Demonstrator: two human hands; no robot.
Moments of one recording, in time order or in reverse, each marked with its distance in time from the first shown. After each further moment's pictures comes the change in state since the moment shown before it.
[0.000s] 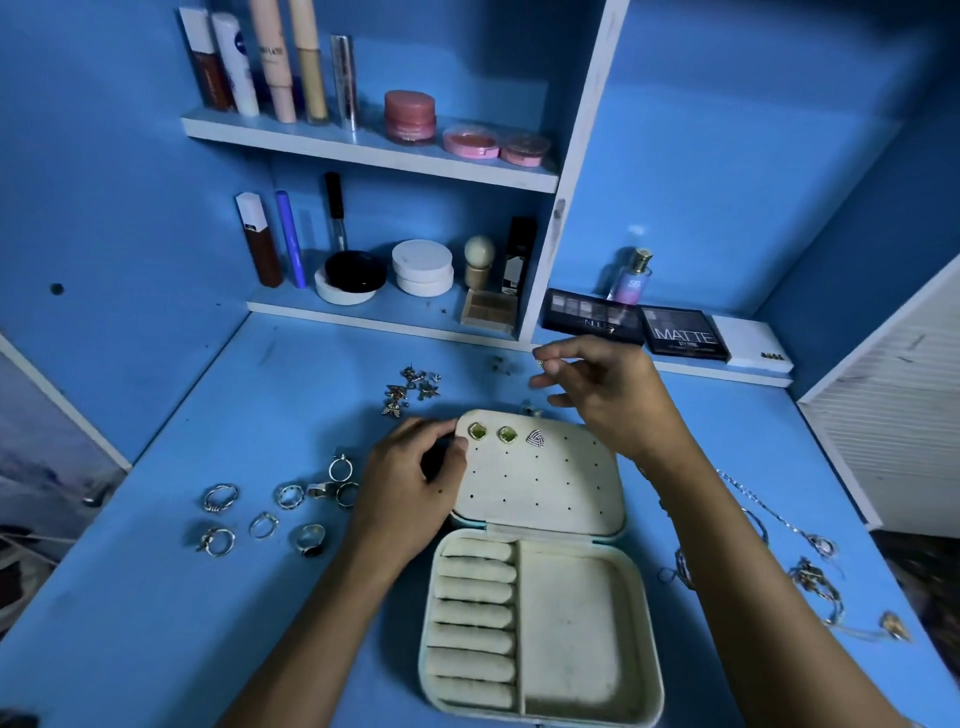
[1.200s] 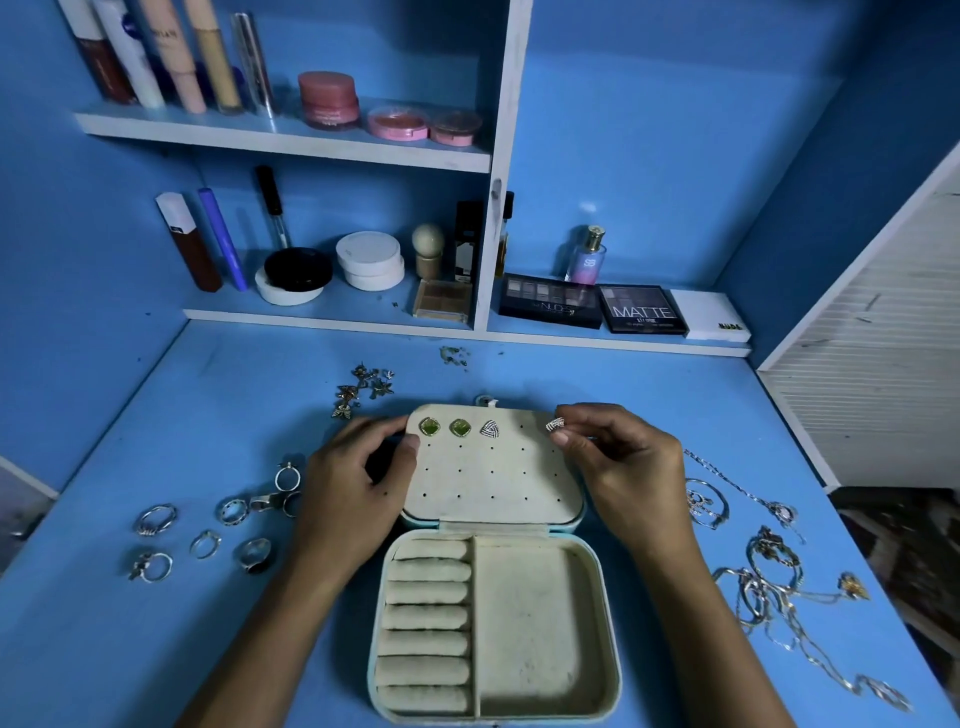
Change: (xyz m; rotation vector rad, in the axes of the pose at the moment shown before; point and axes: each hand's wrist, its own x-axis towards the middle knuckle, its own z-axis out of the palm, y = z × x) left_hand -0.001 0.003 -0.002 0.012 -0.016 -0.023; right_hand -0.079 0.036 -0.009 0.187 0.358 -0.005
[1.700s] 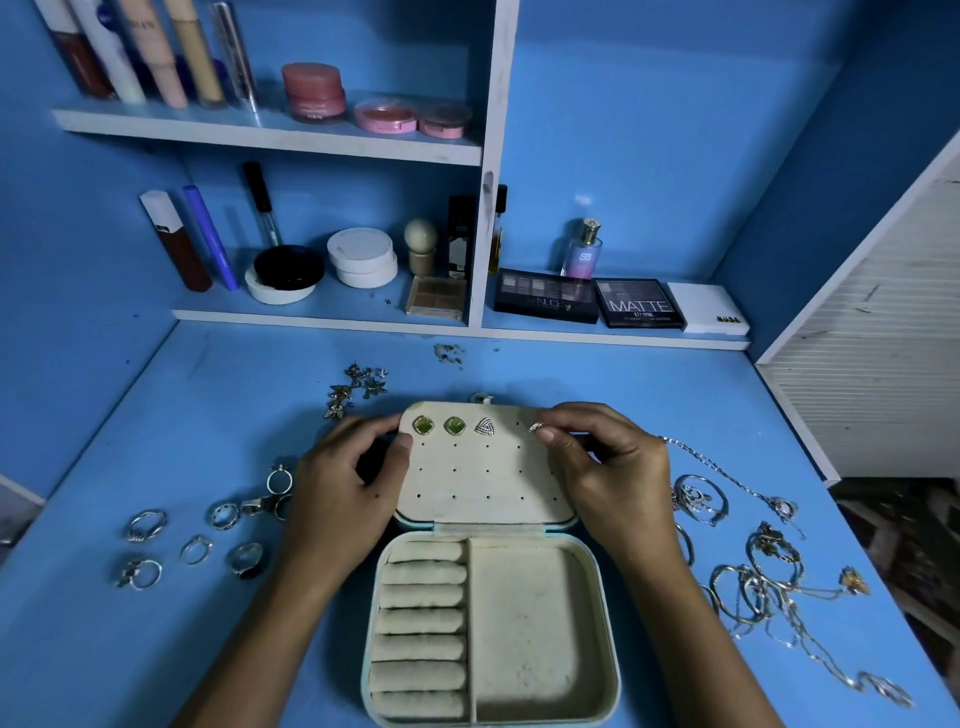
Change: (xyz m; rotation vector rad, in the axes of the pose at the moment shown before) left_hand 0.000 -0.002 0.000 -0.029 0.003 0.014; right_hand -0.005 0.000 0.010 -0.098 0.008 -0.124
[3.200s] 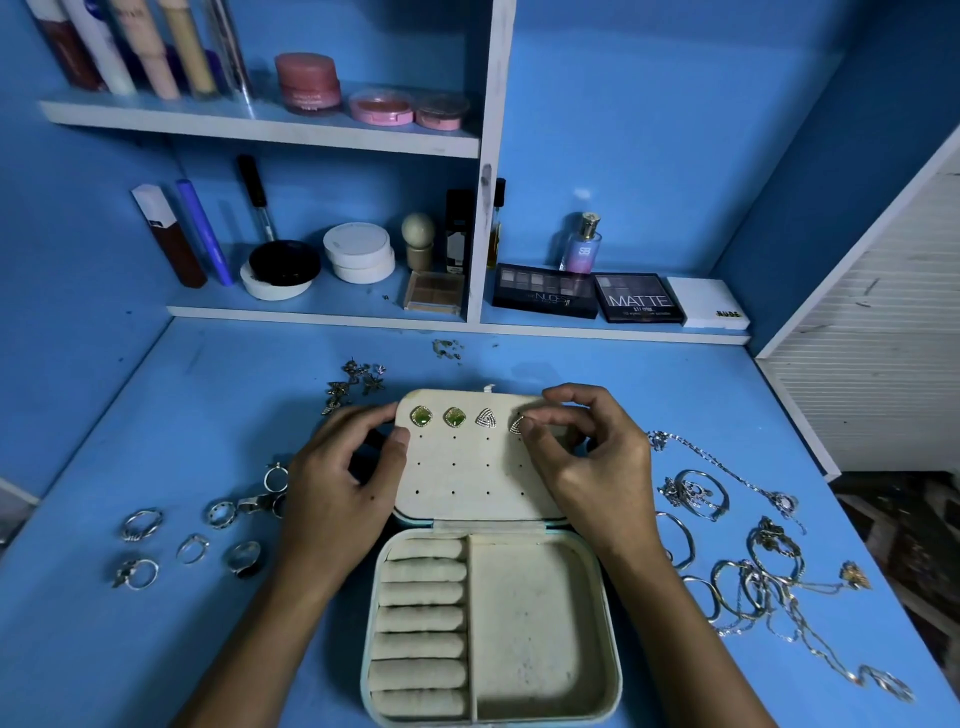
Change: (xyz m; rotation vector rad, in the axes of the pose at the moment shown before) left_hand -0.002 0.003 -0.002 -0.038 0.037 0.055; right_hand -0.002 -0.003 0.011 0.022 -0.001 0.132
